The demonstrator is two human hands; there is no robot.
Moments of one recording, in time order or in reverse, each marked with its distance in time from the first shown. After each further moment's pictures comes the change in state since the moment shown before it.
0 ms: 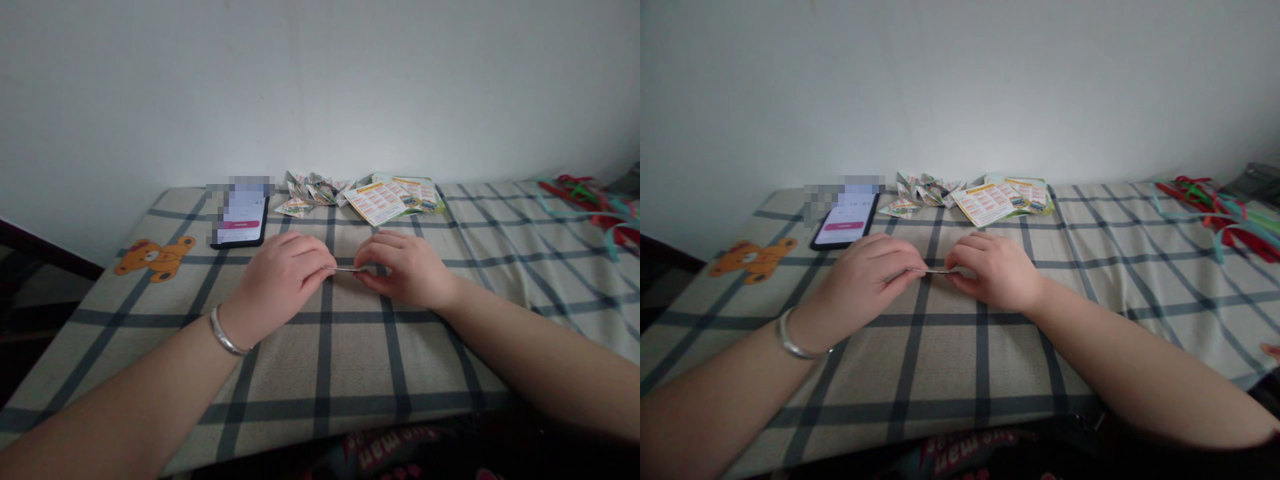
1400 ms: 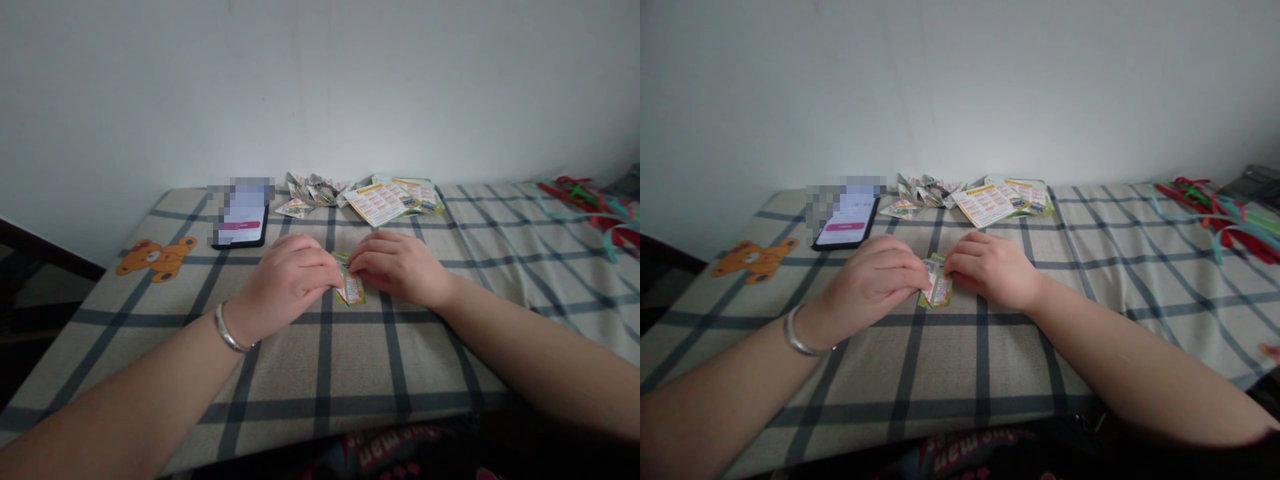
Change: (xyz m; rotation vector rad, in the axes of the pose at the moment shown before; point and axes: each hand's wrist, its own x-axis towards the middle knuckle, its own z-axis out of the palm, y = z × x) left_hand 0.000 -0.002 0.003 -0.104 0.060 0.172; right_hand 0.000 0.011 0.003 -0.048 -0.091 -0.117
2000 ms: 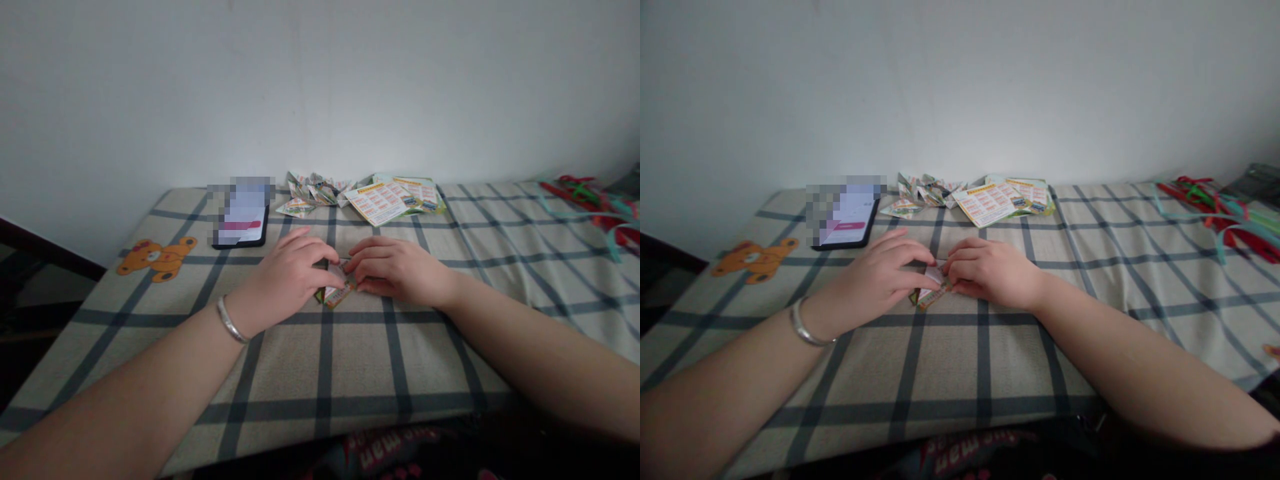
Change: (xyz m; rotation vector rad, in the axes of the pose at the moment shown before) left_hand -0.006 -0.012 0.005 0.089 -0.176 -0.022; right_hand 0.000 0.001 0.000 0.113 -0.138 -0.045
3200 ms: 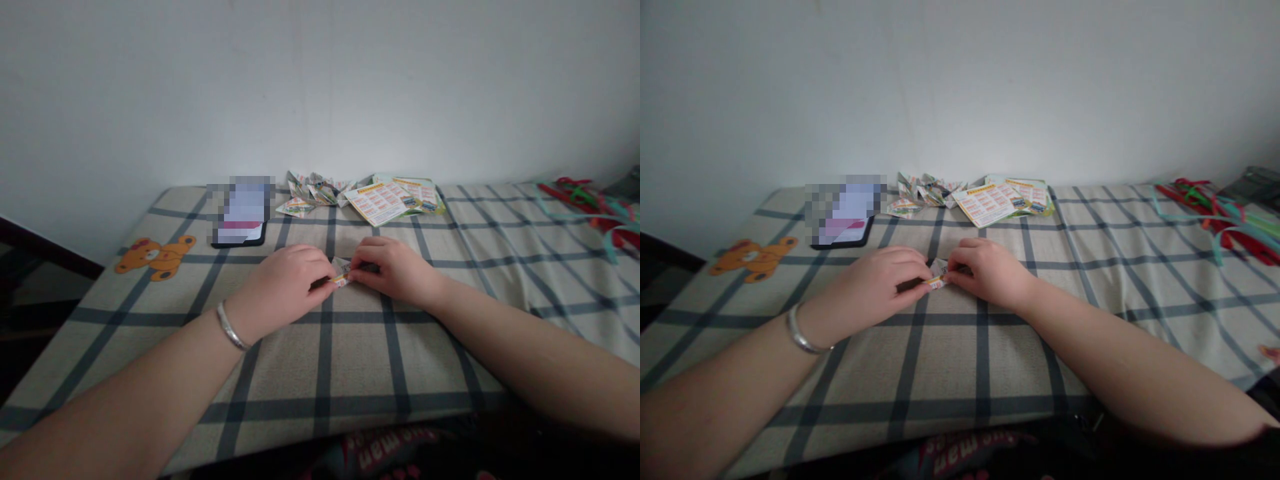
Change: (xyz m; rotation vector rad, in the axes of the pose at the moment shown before) left_hand 0.006 0.014 -0.004 -0.097 -0.182 -0.218; right_hand 0.009 -0.004 0.011 0.119 0.086 0.332
